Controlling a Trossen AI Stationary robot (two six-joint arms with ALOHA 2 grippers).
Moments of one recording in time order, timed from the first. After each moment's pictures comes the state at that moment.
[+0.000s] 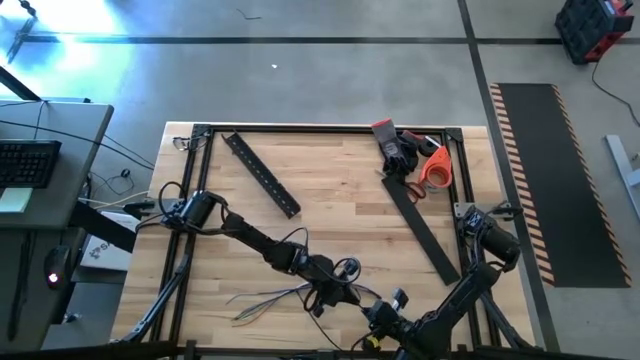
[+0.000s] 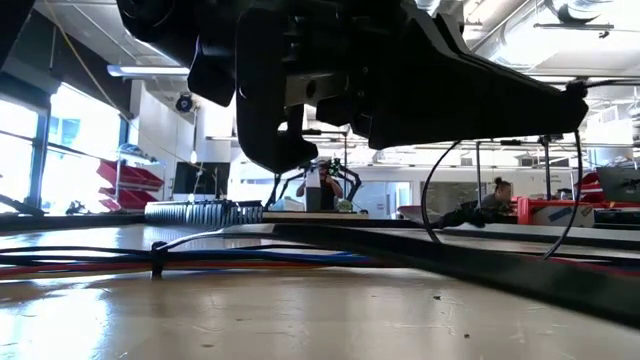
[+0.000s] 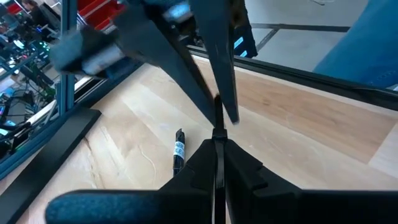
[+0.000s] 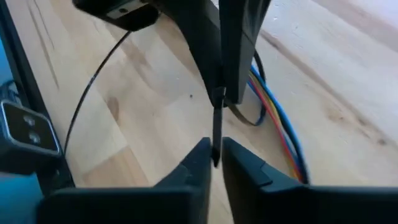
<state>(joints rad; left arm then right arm) -0.36 2.19 1.26 0.56 0.13 0.52 0.93 2.12 1.54 -0.85 0.77 1.51</state>
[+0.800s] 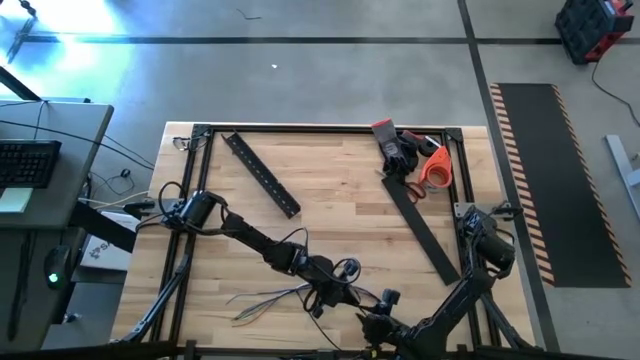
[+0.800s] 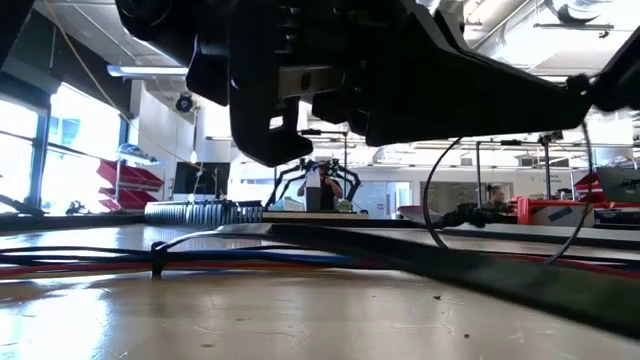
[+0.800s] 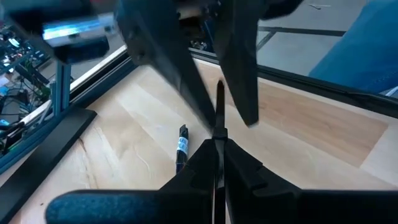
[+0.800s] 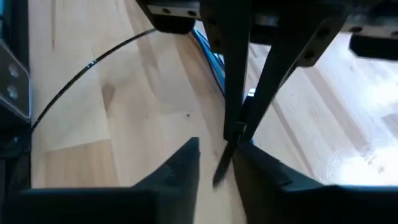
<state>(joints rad) -0.36 2.19 1.26 0.56 0.14 0.51 0.94 2.19 1.63 -0.91 0.88 1.10</state>
